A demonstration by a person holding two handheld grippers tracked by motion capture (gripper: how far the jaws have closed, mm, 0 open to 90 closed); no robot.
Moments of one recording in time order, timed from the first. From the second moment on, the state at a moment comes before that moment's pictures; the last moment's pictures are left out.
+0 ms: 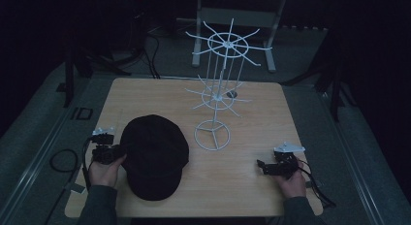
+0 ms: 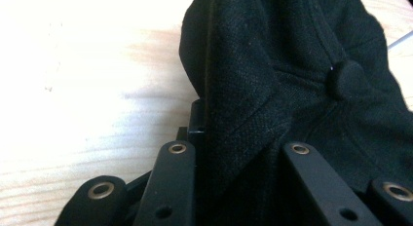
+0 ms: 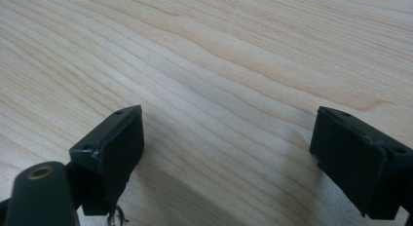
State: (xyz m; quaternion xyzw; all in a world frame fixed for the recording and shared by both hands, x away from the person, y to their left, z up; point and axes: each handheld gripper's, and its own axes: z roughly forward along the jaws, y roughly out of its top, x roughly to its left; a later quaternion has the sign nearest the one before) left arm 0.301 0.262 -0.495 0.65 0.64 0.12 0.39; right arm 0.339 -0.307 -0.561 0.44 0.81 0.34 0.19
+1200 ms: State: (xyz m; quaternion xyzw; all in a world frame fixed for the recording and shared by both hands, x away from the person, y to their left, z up) left arm 0.293 0.273 -0.419 0.66 0.56 0.18 0.47; right arm 0.339 -0.307 -0.560 0.44 0.81 0.34 0.19
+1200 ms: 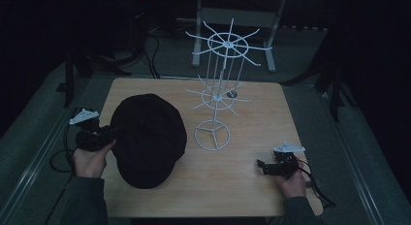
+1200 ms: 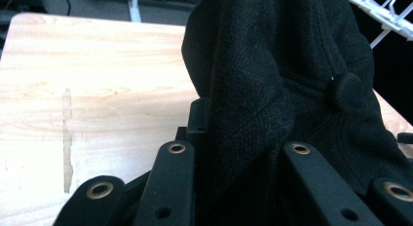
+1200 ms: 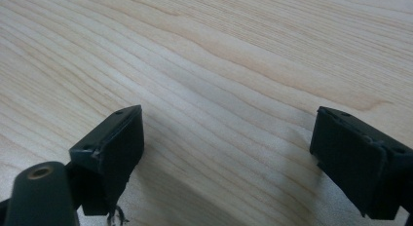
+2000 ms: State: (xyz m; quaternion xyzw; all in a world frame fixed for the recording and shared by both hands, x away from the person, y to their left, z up) left arm 0.289 0.279 -0.378 0.65 0.51 0.21 0.52; right arm 0.339 -0.307 -0.560 0.44 0.81 0.34 0.19
